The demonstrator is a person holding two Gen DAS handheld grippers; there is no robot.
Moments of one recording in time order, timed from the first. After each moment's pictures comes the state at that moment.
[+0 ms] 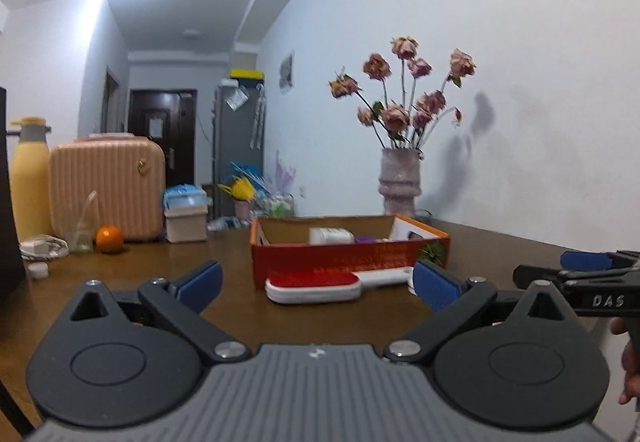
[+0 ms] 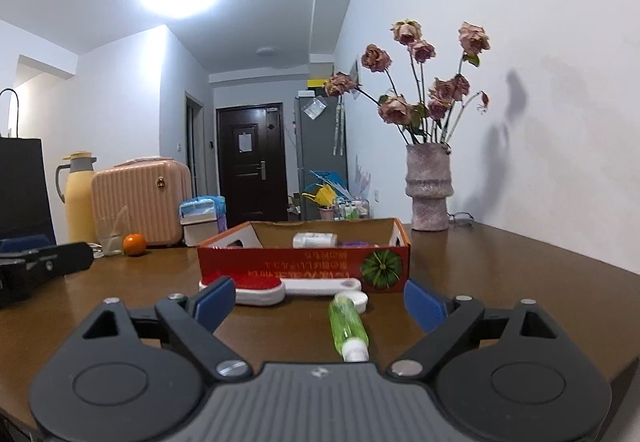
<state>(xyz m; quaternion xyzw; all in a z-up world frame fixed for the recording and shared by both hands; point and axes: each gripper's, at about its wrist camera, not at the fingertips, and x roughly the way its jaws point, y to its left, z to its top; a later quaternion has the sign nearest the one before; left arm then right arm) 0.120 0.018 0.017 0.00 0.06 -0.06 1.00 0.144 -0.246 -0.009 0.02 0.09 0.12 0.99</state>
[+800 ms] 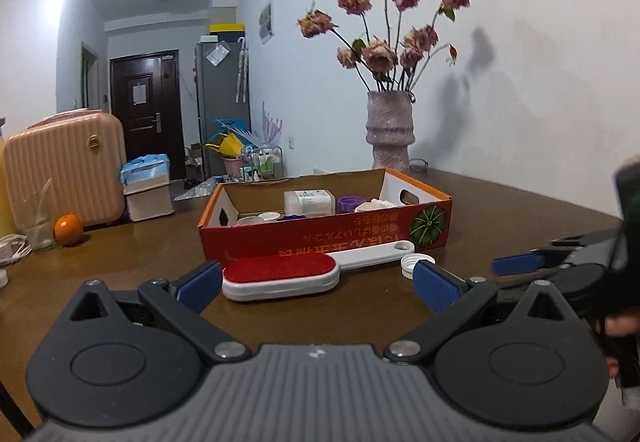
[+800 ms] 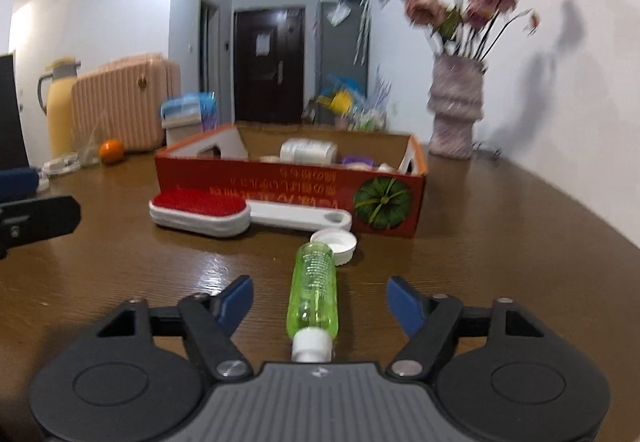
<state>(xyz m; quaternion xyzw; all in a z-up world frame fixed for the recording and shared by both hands) 0.226 -0.037 0.015 0.04 0.14 -0.06 0.99 0.294 -0.246 -0.025 -0.03 0.25 0.16 0.95</state>
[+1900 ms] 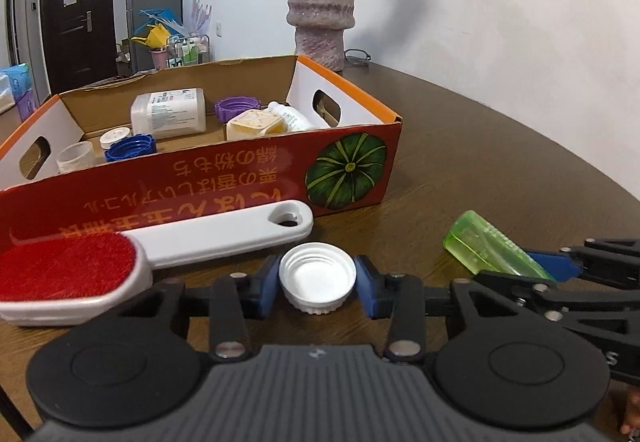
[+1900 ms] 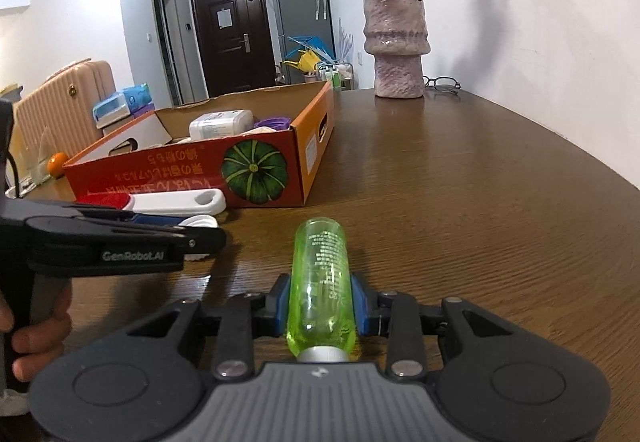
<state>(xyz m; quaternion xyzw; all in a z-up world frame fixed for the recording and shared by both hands) 0.401 -0.144 -0.036 0.02 0.32 -0.14 0.94 0.353 -0.336 -0.049 0.02 0.30 0.13 0.94</state>
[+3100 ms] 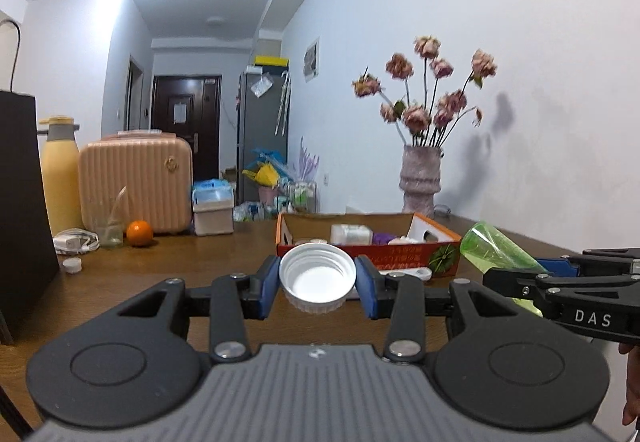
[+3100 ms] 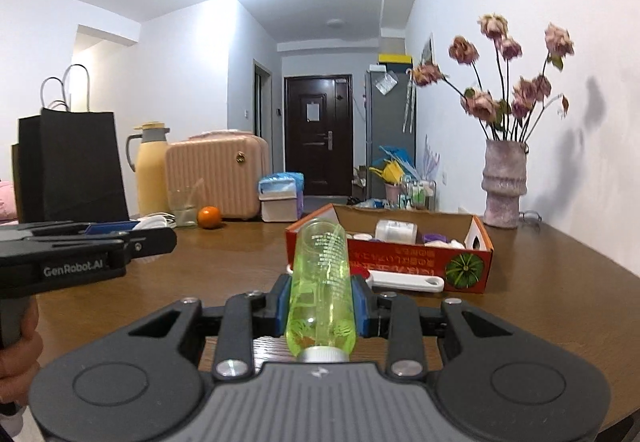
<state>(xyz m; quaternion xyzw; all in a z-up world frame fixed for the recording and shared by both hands) 0.090 0.014 0.055 -0.01 0.08 -0.01 1.00 0.123 -0.201 0.039 -0.01 0.12 0.23 0.97</state>
